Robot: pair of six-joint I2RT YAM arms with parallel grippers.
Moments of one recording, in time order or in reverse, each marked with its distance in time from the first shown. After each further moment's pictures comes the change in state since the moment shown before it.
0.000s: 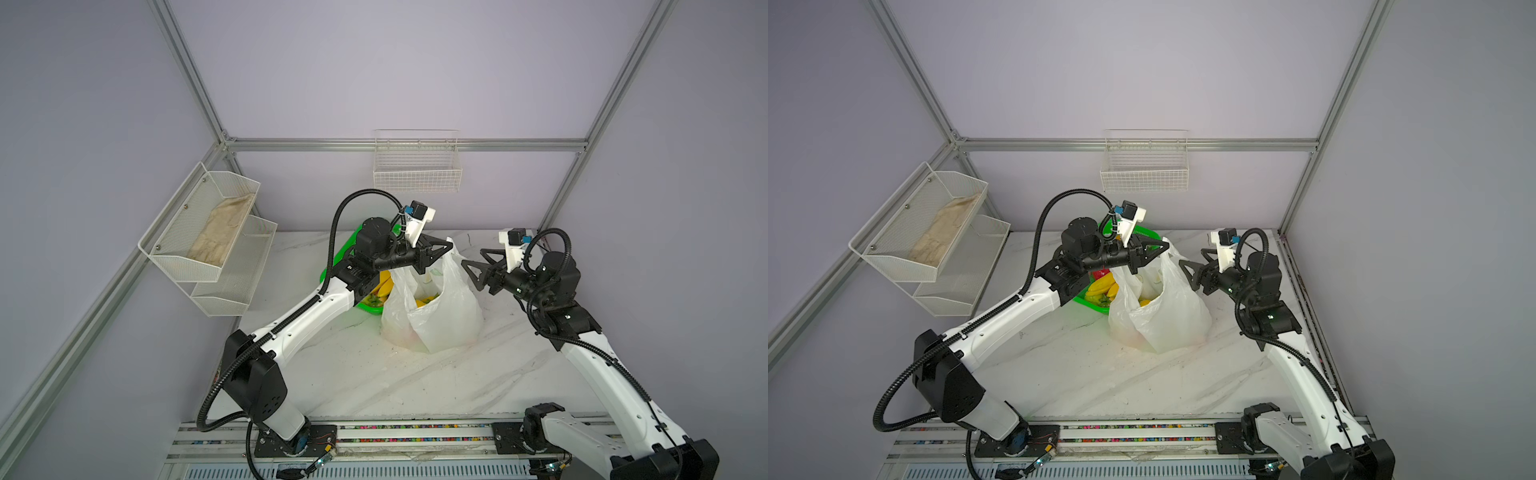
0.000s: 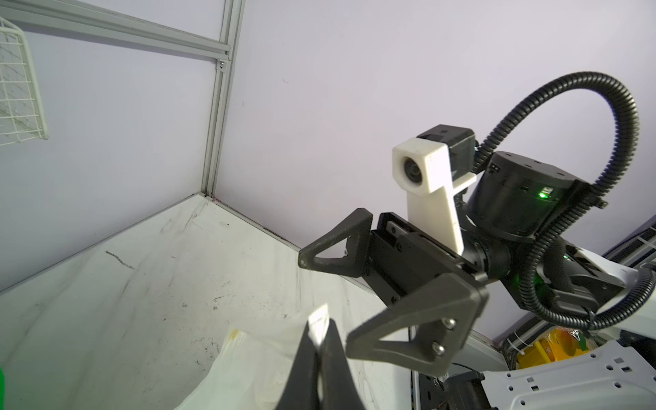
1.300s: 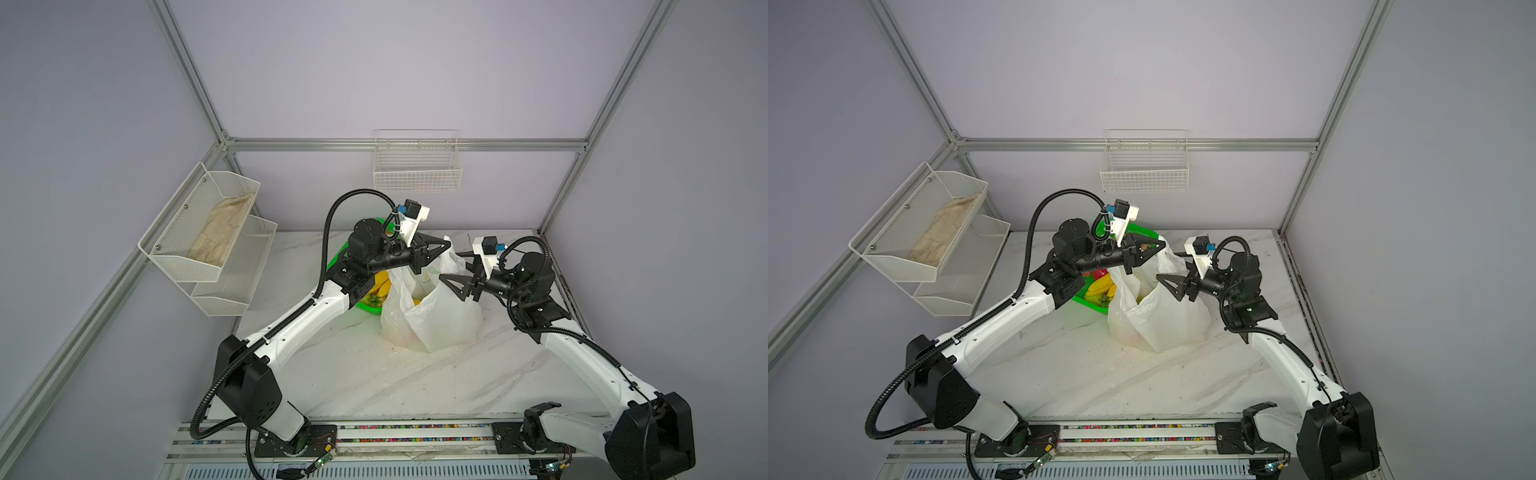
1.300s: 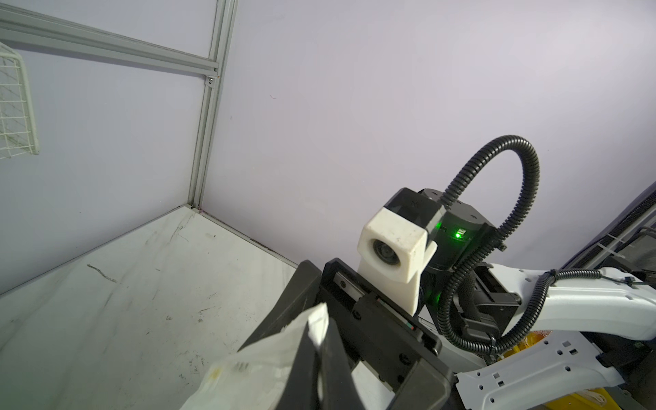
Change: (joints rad) left arm 0.014 -0.043 -0.039 0.068 0.042 -0.060; right arm 0.087 0.179 -0.071 0.346 -0.301 -0.068
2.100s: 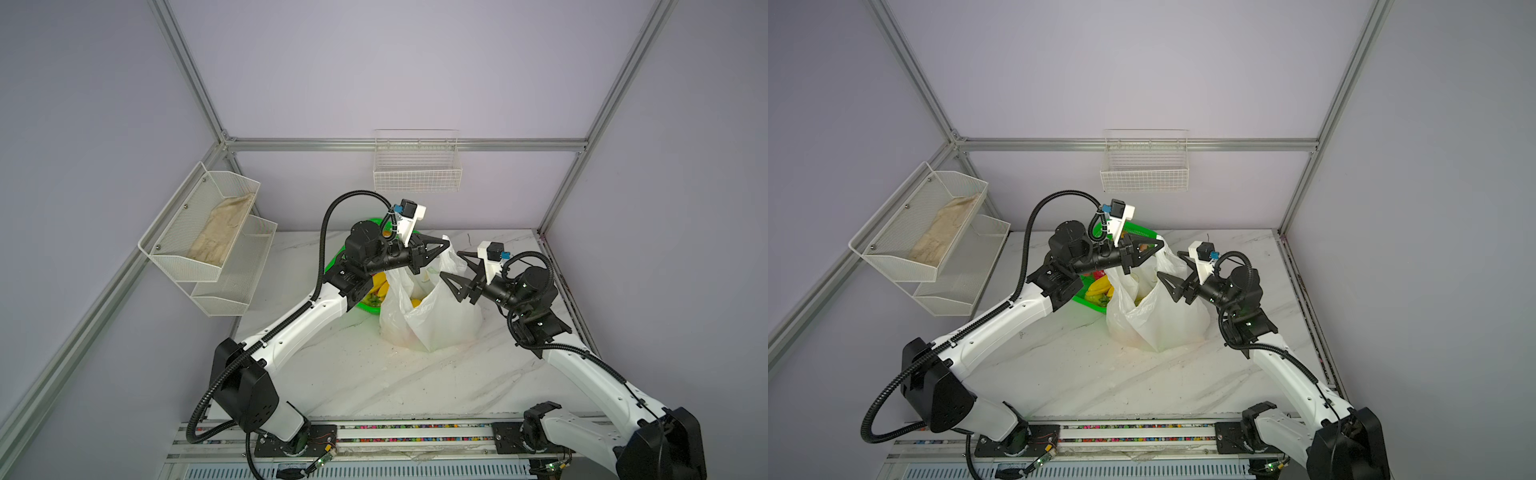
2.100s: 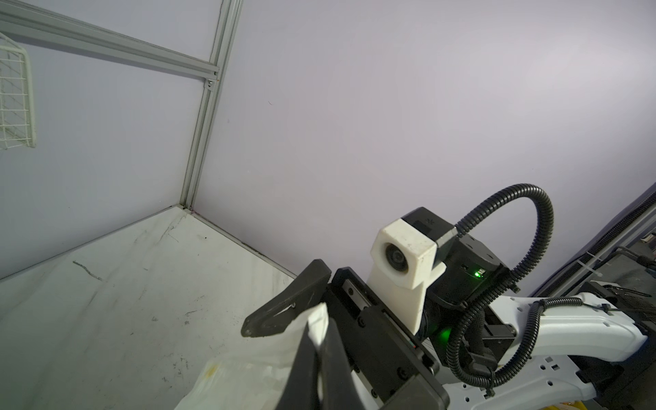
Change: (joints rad) left arm 0.000 -0.022 -0.031 0.042 -0.004 -0.070; right arm 0.071 -0.058 -0.072 0.107 0.261 0.011
